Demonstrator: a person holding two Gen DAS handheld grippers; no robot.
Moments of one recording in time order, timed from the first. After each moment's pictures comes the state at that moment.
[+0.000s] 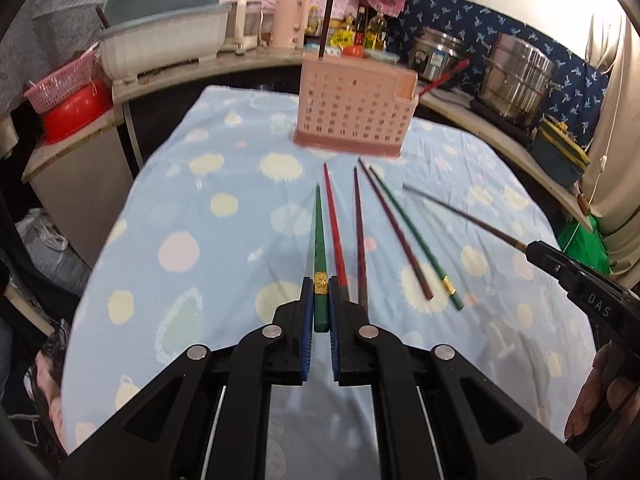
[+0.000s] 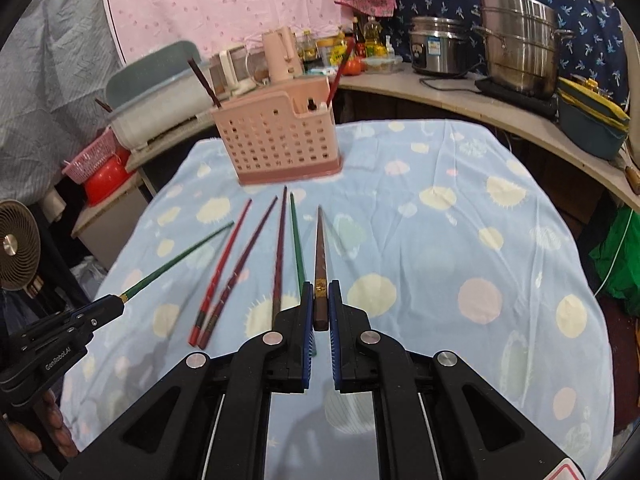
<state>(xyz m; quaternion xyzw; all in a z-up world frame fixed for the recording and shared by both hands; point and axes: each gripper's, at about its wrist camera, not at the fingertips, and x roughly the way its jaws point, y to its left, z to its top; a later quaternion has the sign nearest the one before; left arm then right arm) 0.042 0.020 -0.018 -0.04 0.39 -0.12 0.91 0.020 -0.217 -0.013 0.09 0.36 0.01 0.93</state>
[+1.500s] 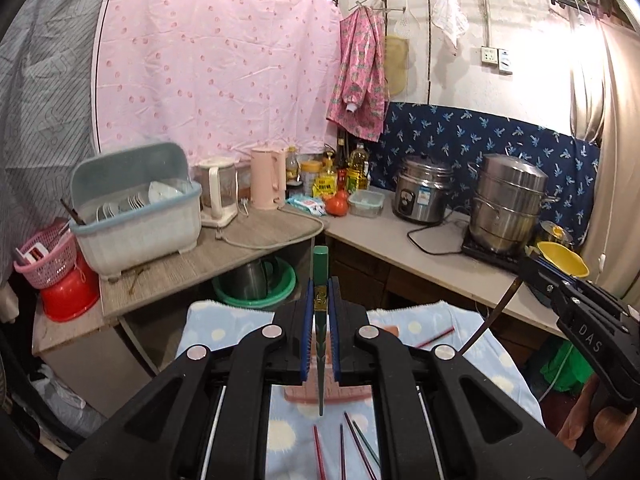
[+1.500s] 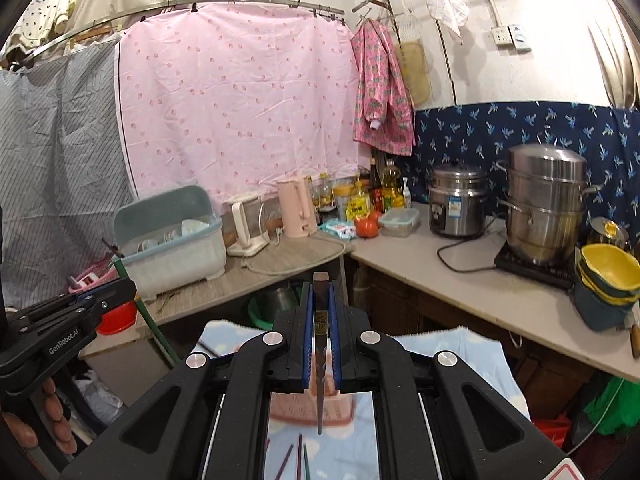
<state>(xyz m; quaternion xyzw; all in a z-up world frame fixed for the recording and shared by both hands) 0.209 -0.028 0.213 -0.01 0.21 -0.13 0.97 0.175 -0.239 0.207 0.07 0.17 0.01 0.98</state>
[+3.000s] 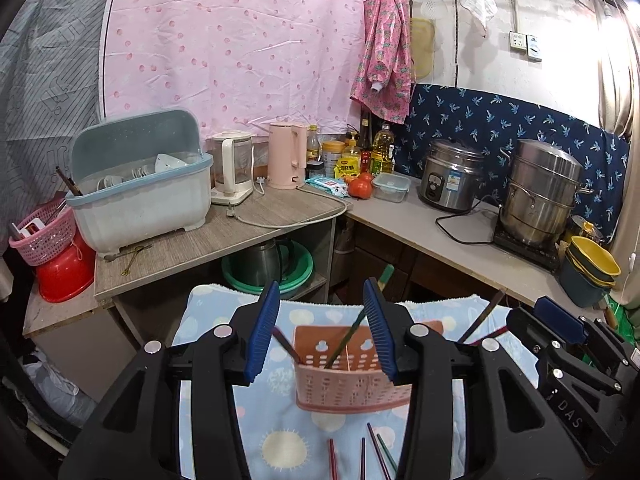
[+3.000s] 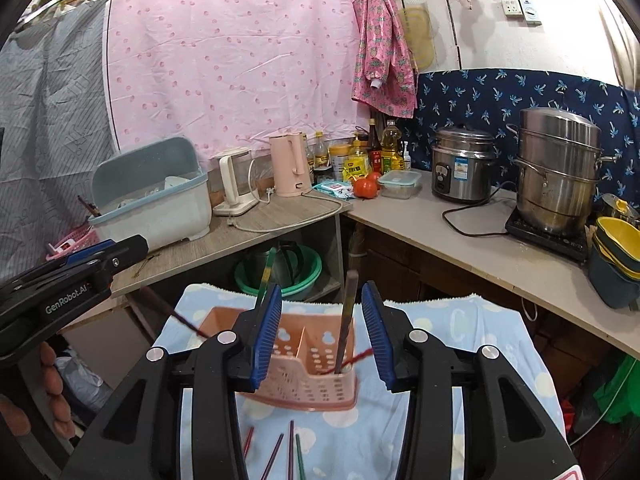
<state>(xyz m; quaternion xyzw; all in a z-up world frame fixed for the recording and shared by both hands) 0.253 -0.024 0.144 -0.01 0.23 -0.10 0.97 0.211 -0.215 0.120 0.06 0.23 0.00 0.97</state>
